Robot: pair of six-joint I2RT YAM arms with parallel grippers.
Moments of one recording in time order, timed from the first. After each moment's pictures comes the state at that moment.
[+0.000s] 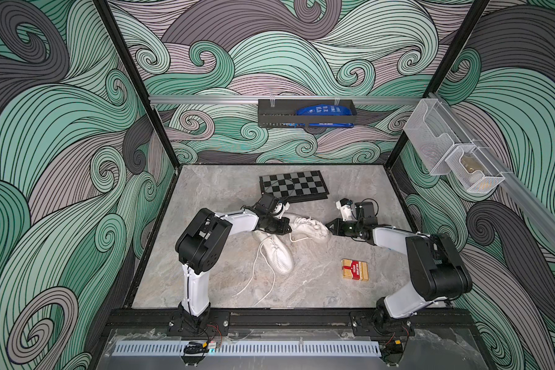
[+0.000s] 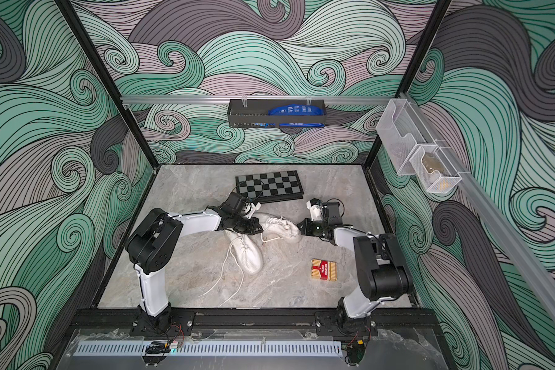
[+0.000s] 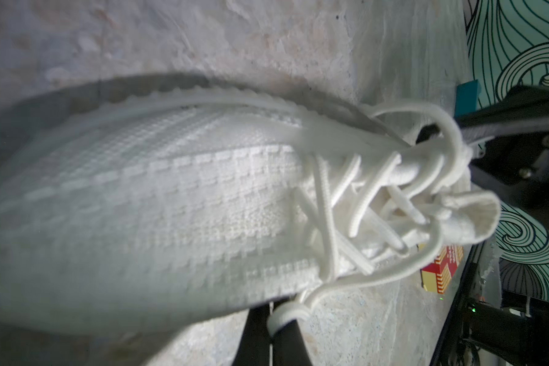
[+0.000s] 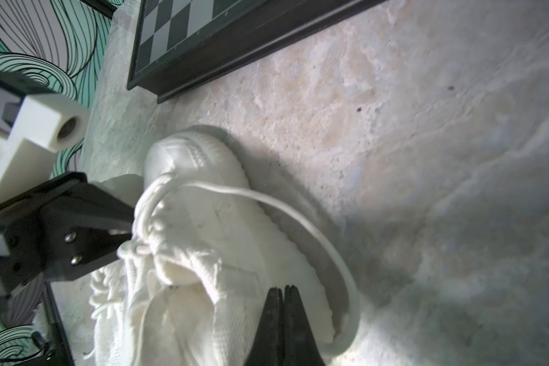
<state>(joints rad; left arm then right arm) -0.56 1.94 1.16 -0.16 0.46 -0.35 0.12 1.56 0.64 0.00 -0.57 0.31</state>
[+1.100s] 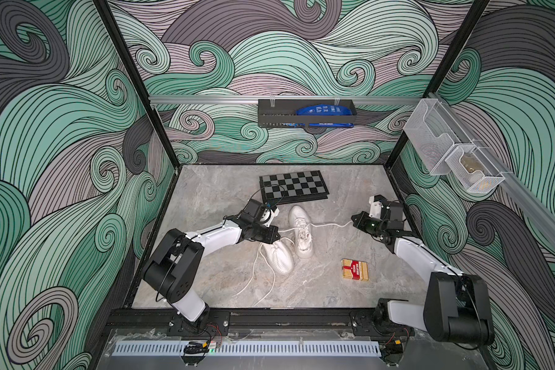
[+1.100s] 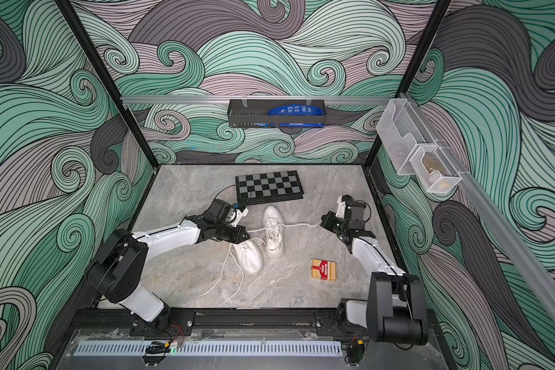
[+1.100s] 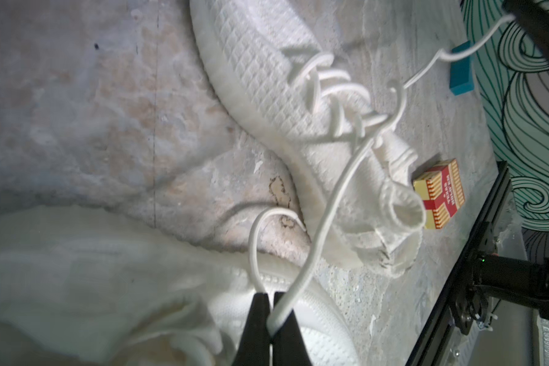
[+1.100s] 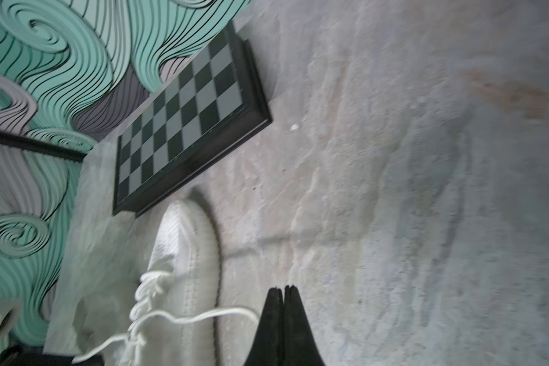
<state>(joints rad) -0.55 1.61 0.89 -0.27 0.43 -0.26 -0.12 1.31 0.65 -0.11 -0.30 0.45</state>
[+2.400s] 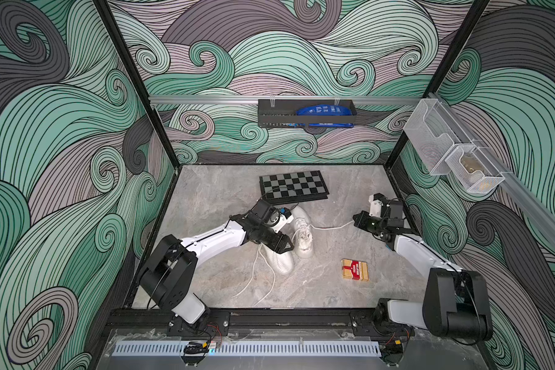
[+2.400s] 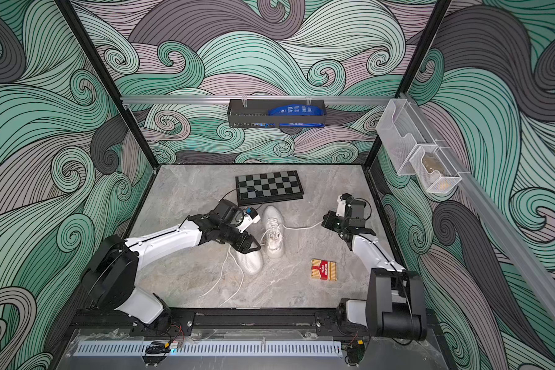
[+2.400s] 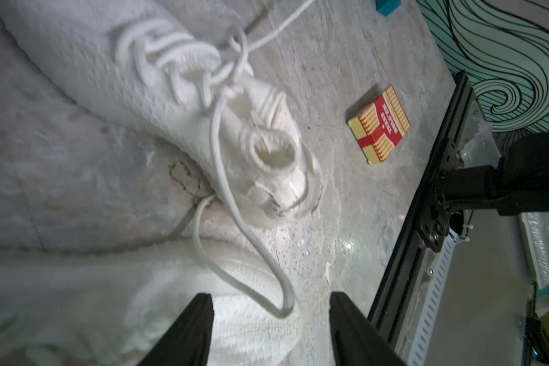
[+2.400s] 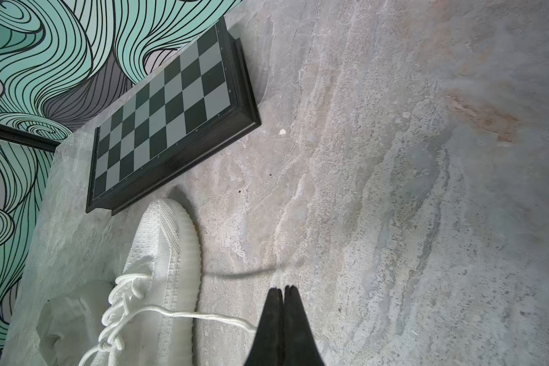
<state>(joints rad) -0.66 1.60 1.03 -0.39 0.50 -0.09 -0.08 1.31 0.66 -0.13 -0.33 0.38</state>
